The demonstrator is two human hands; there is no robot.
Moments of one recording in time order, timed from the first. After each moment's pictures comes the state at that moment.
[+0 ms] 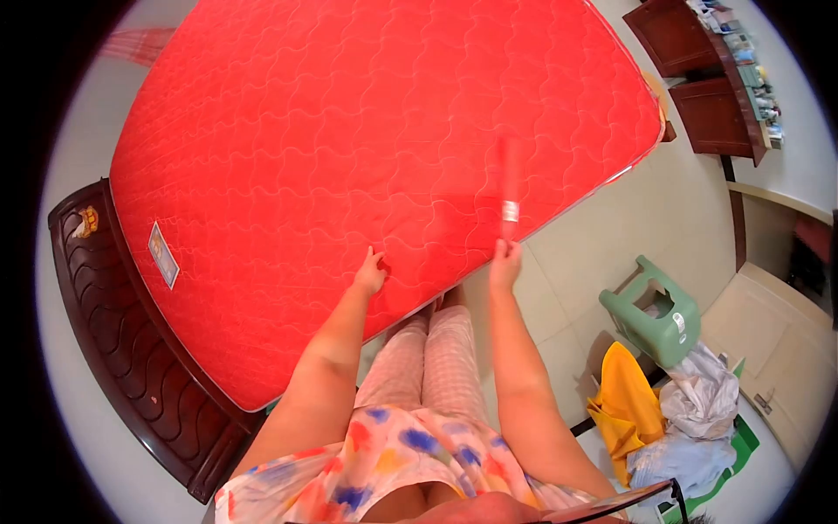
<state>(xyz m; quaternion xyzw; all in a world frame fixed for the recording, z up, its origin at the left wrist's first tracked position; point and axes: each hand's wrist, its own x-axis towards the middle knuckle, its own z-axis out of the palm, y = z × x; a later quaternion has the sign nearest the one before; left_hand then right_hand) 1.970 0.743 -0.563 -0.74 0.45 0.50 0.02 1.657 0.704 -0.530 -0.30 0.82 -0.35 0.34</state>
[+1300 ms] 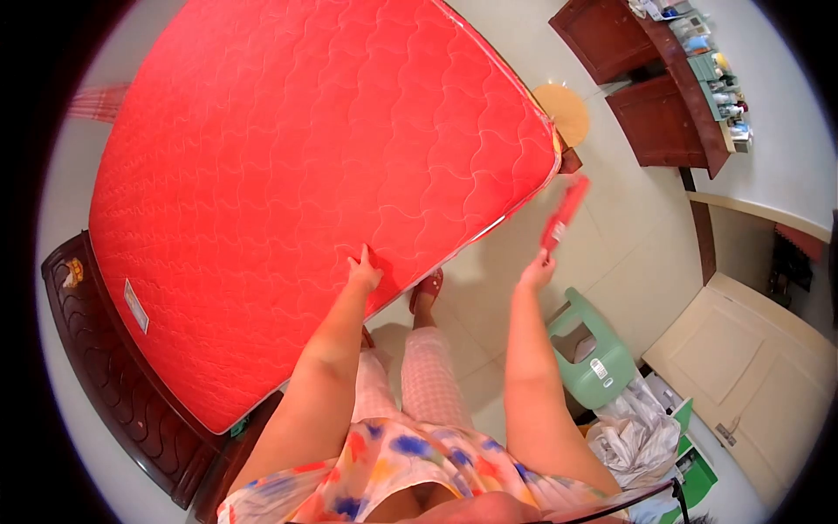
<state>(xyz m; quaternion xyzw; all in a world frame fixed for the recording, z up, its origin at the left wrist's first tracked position) 1.614 0.533 -0.571 -0.79 0.39 0.45 0.17 1.230 0.529 -0.572 -0.14 0.89 -0.39 0.19</state>
